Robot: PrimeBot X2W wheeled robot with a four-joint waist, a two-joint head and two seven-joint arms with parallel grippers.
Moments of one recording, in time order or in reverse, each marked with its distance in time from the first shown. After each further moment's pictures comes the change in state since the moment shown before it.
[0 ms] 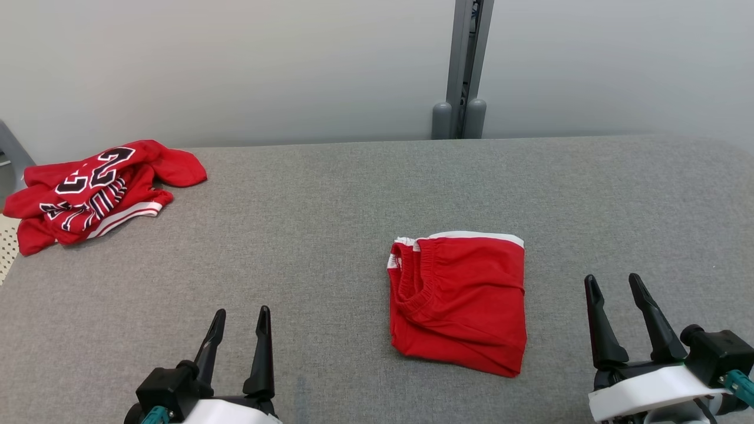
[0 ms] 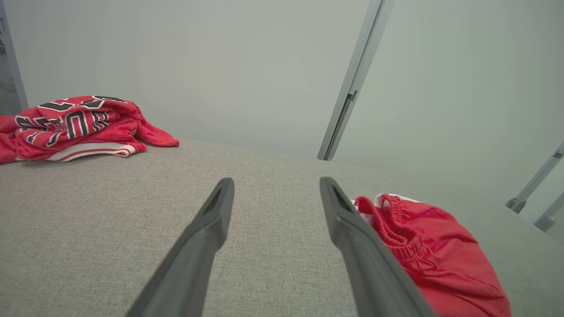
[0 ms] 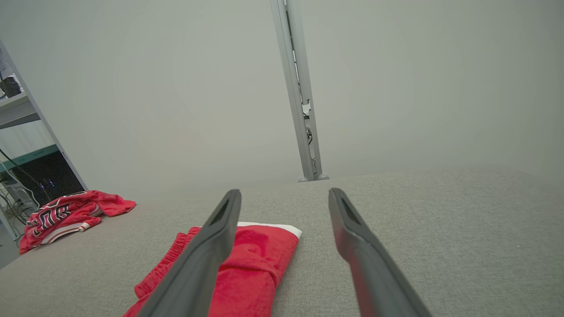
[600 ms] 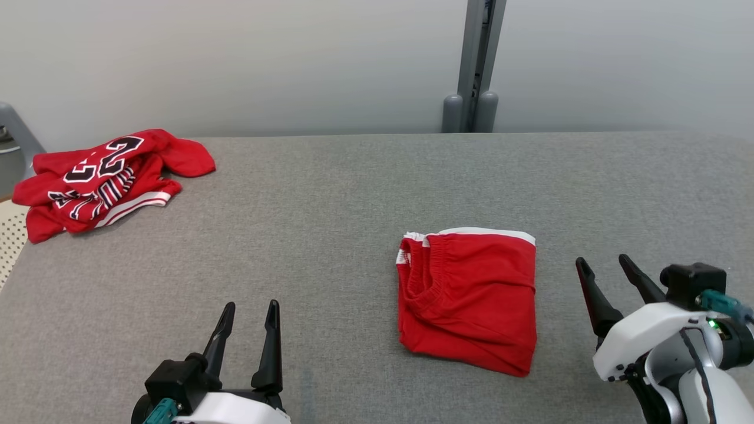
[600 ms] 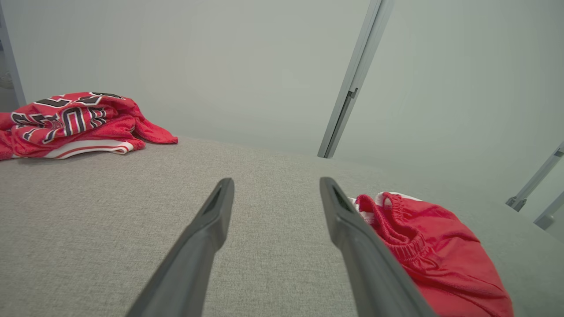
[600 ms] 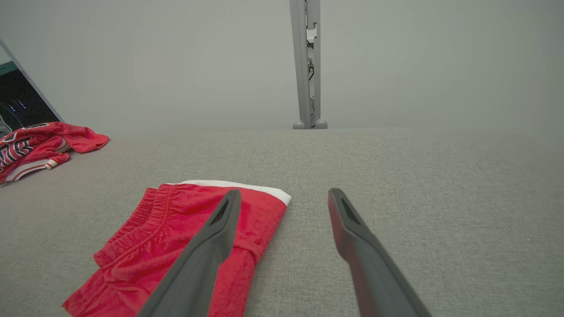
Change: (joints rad) left arm -0.024 0.000 -0.025 0.011 -0.006 0.001 0.000; right arm -0.153 -0.035 -0.021 0.084 -0.051 0.000 0.331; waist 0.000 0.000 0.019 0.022
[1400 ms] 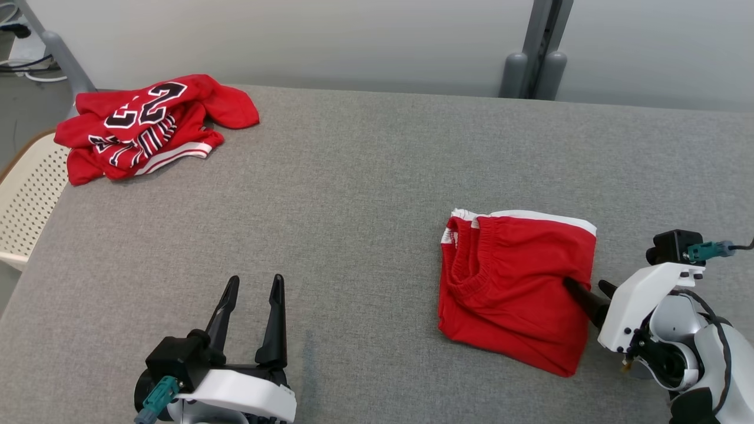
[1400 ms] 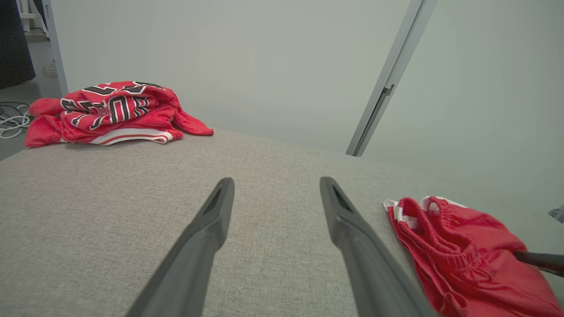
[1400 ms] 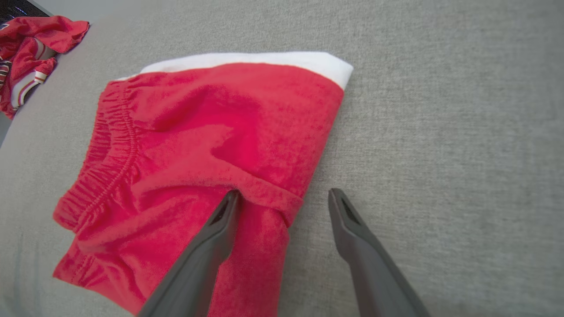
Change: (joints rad) left arm -0.060 0.000 -0.020 -0.009 -0.014 0.005 0.000; right arm -0.192 -0.105 0.090 0.268 0.332 0.000 0.377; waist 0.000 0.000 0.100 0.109
